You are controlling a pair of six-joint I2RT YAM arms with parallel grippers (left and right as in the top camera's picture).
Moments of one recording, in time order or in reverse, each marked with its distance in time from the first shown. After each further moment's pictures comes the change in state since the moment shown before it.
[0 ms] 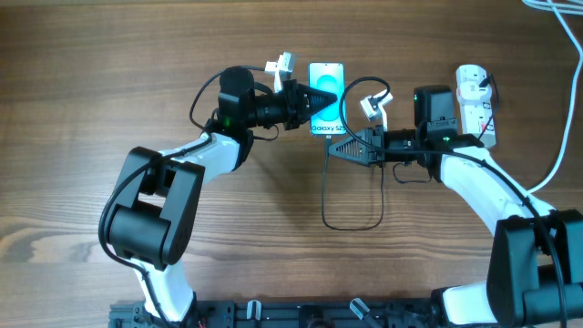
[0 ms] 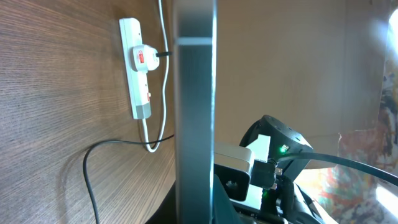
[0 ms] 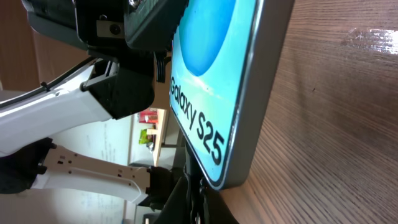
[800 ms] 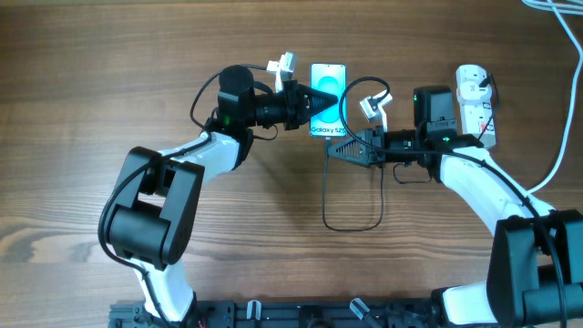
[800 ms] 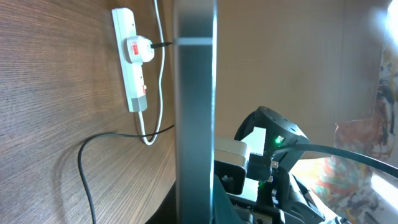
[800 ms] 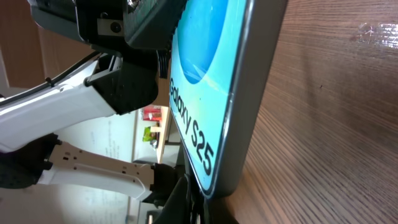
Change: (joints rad) left arm 0.001 0.000 0.008 0.000 0.045 0.001; right arm 0.001 0.000 -0.002 0.000 -0.019 0.001
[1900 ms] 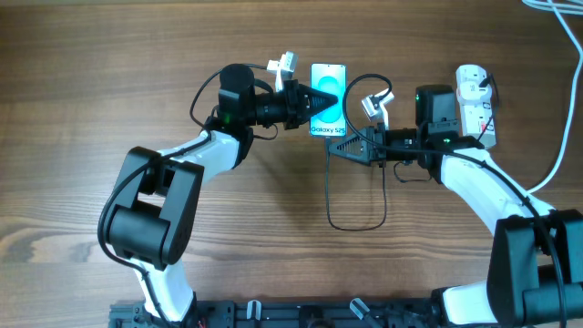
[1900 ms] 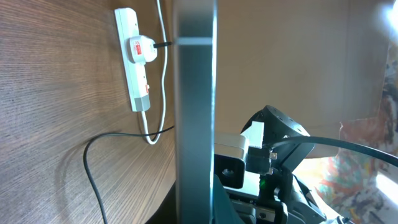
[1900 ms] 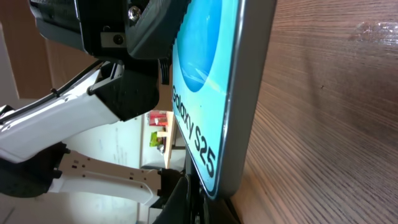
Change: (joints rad) left arm 0.001 0.000 0.011 -0.040 0.000 0.034; right arm -0.008 0.000 -0.014 0.072 -0.003 0.101
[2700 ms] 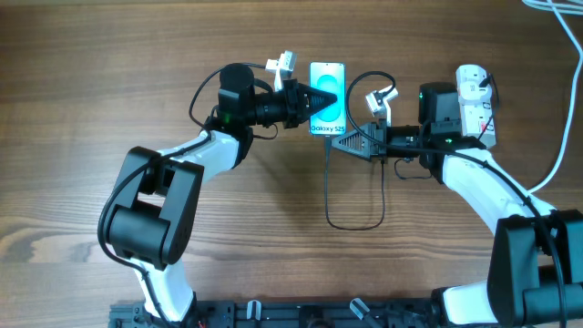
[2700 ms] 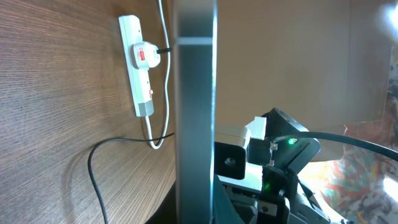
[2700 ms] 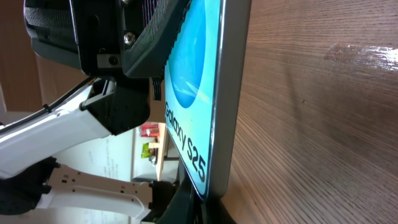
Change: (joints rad) left arm 0.000 0.000 0.000 -0.005 -0.019 0.018; right arm -0.011 0.000 -0.003 0.058 0.049 0.041
